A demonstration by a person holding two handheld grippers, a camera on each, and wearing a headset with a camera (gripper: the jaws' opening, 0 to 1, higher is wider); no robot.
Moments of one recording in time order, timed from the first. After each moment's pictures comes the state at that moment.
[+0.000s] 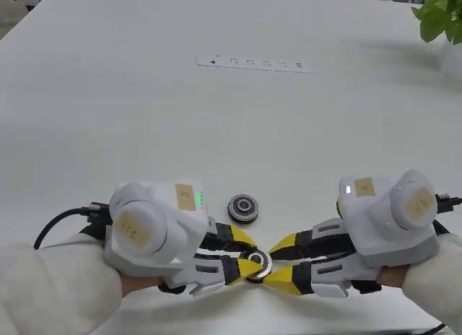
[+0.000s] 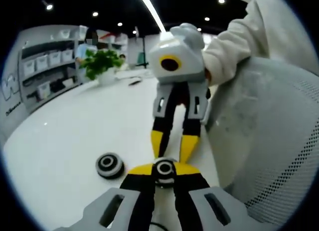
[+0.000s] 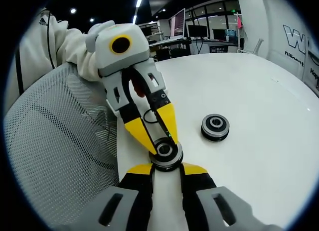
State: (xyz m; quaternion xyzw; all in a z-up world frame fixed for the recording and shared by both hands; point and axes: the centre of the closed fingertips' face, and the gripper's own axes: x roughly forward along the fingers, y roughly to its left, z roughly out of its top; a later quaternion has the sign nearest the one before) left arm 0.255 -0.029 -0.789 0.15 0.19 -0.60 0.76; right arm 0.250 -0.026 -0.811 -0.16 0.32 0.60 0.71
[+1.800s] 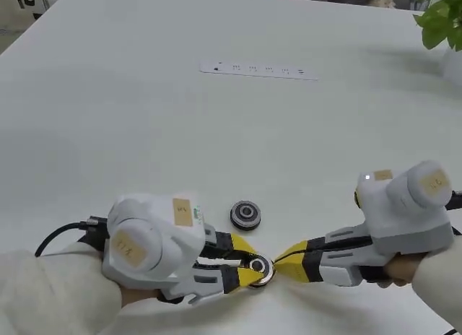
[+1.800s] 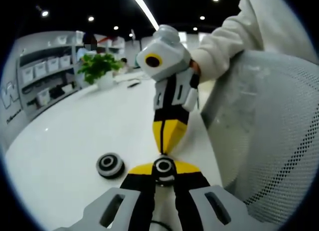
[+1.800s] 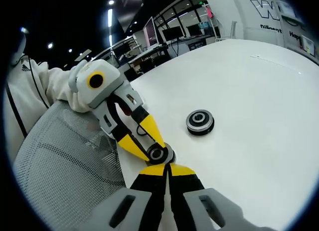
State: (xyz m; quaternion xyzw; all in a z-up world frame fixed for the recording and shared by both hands) left arm 0.255 -0.028 -0.792 0.17 0.17 -0.60 0.76; right arm 0.261 -0.034 -0.800 -0.03 0.38 0.56 0.74
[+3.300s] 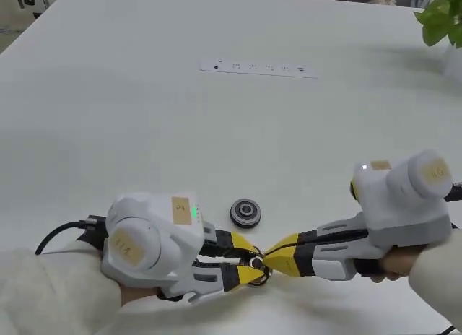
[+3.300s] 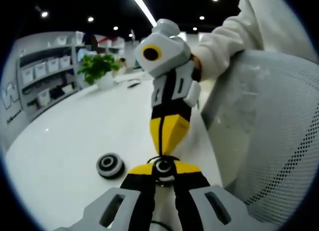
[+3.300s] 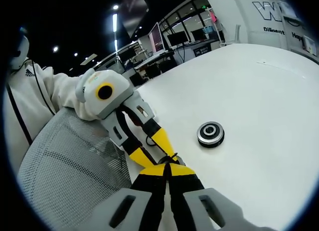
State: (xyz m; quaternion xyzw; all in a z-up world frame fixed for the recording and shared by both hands) left arm 0.255 -0.027 -0.792 0.17 0.17 -0.60 0.76; right arm 0.259 -0.019 -0.784 -0.01 0.36 0.57 0.74
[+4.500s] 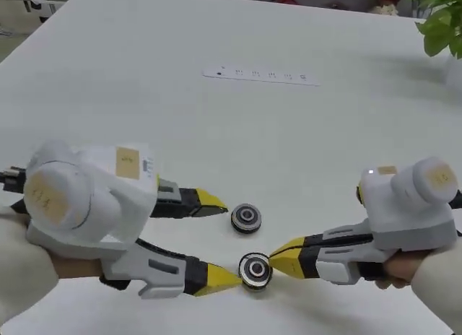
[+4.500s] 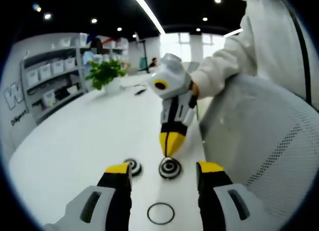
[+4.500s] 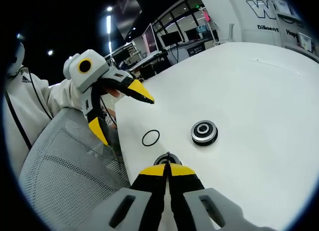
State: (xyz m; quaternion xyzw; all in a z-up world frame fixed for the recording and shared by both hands) left arm 0.249 0.019 -0.726 0.16 0.17 -0.59 0.77; right arm 0.263 -0.024 -0.782 0.00 0.37 0.56 0.75
